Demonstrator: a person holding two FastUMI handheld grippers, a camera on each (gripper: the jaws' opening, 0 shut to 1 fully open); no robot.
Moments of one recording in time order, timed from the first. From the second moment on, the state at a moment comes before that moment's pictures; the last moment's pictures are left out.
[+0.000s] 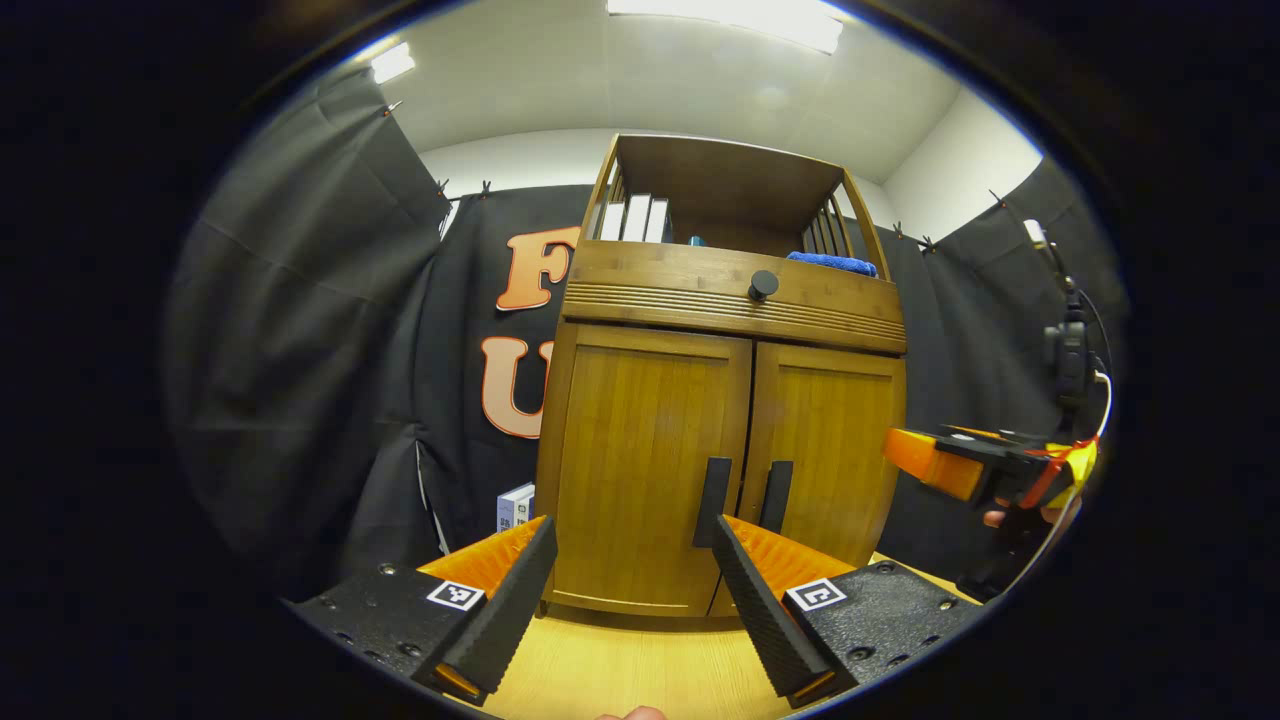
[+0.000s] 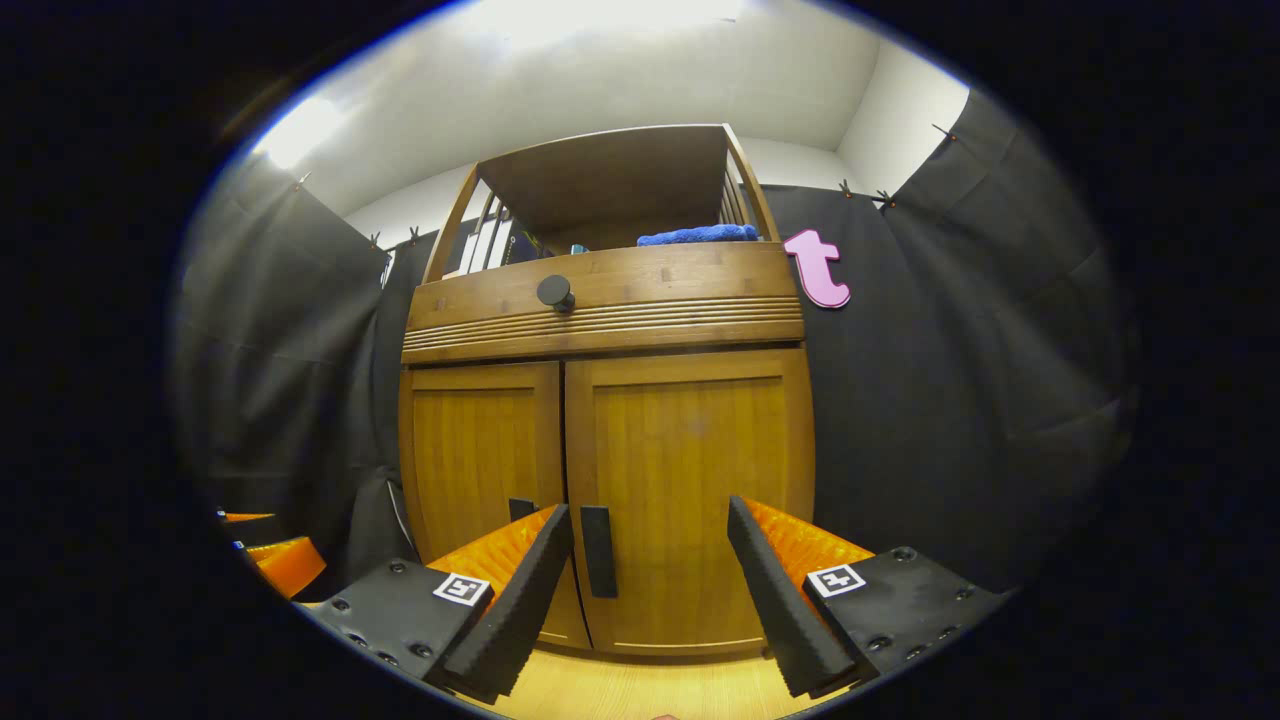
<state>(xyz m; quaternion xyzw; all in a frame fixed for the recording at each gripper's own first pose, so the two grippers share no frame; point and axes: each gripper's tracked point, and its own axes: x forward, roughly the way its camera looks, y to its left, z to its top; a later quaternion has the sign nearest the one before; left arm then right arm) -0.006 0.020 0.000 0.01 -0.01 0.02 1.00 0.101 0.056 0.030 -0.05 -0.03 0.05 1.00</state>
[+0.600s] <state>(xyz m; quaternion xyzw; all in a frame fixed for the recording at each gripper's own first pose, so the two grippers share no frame) -0.015 0.040 0.006 0.02 -0.02 0.04 1.00 0.219 0.105 -0.034 -0.06 0.02 0.05 1.00</state>
